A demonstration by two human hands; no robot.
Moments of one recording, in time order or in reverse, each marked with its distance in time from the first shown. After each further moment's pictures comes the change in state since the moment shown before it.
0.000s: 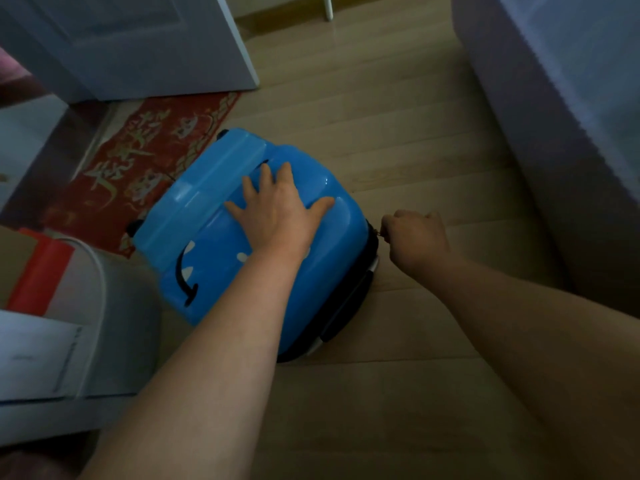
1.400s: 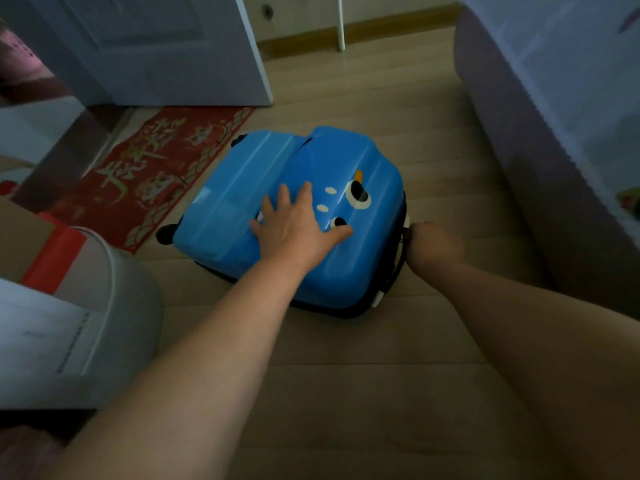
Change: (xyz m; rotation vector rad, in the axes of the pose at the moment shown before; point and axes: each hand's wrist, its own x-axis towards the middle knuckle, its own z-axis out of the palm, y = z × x) left_hand -0.033 -0.017 -0.014 -0.095 -0.190 0.070; right_hand -0.015 0.005 -0.007 0.071 0.002 0.240
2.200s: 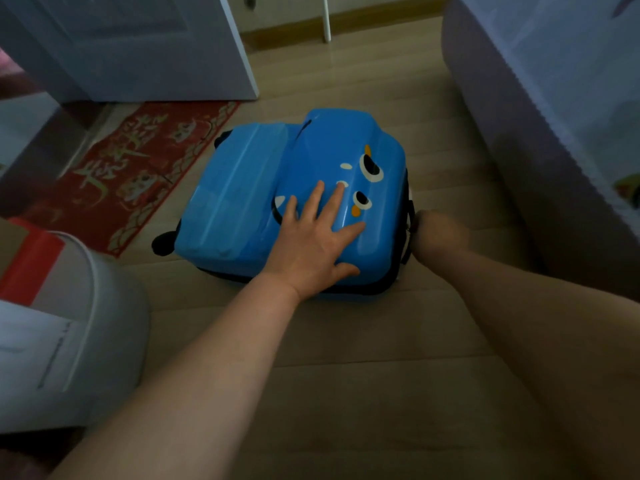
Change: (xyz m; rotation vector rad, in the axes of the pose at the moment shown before) left_hand -0.009 -0.009 0.026 0.406 0.134 0.674; right_hand 0.010 0.010 -0.004 0.088 -0.044 0.108
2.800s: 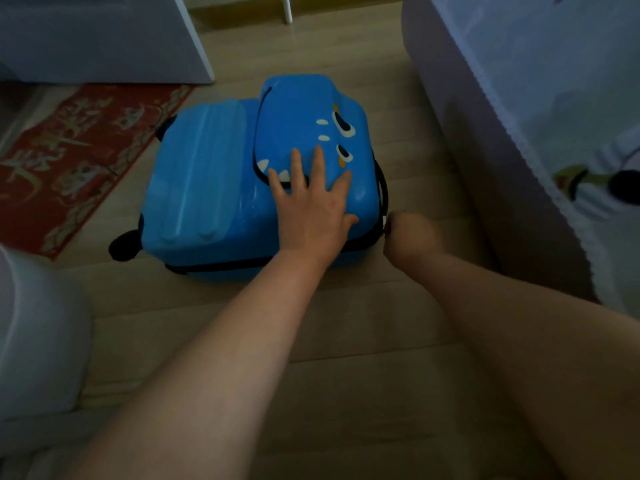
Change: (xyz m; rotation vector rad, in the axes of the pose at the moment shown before) left_hand 0.071 0.063 0.004 -0.108 0.091 -0.287; right_hand -0.010 0.029 -0.010 0.042 -0.023 -0.034
